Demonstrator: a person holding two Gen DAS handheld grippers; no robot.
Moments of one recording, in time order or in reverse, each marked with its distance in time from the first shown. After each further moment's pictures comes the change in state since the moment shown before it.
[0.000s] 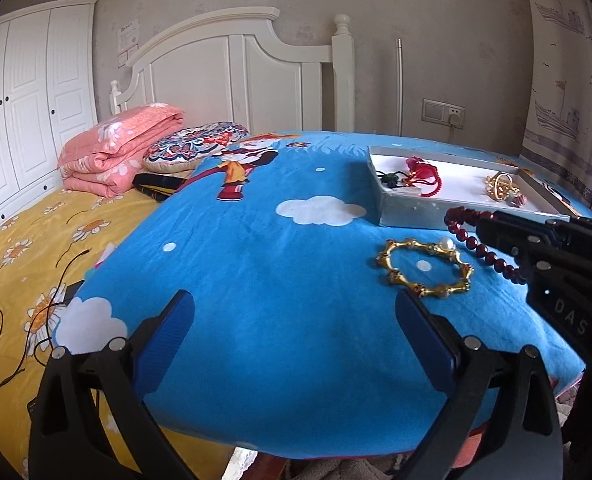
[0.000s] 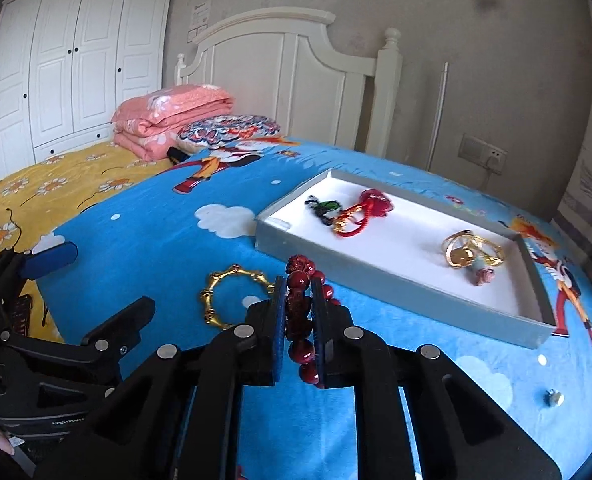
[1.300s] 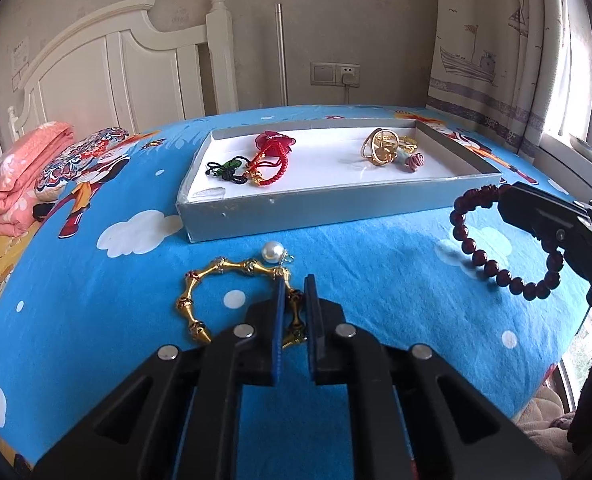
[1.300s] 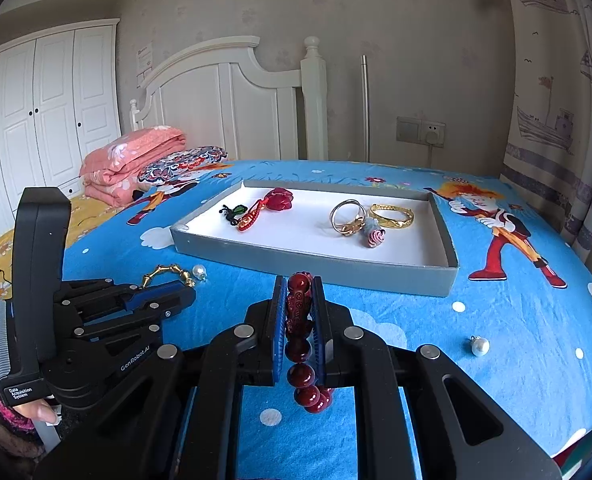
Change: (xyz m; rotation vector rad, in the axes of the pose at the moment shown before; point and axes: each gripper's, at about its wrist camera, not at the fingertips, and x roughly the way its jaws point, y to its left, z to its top) left arm 0.045 -0.098 0.017 0.194 0.074 -0.290; right arm -0.048 -0.085 -0.035 0.196 -0.056 -0.049
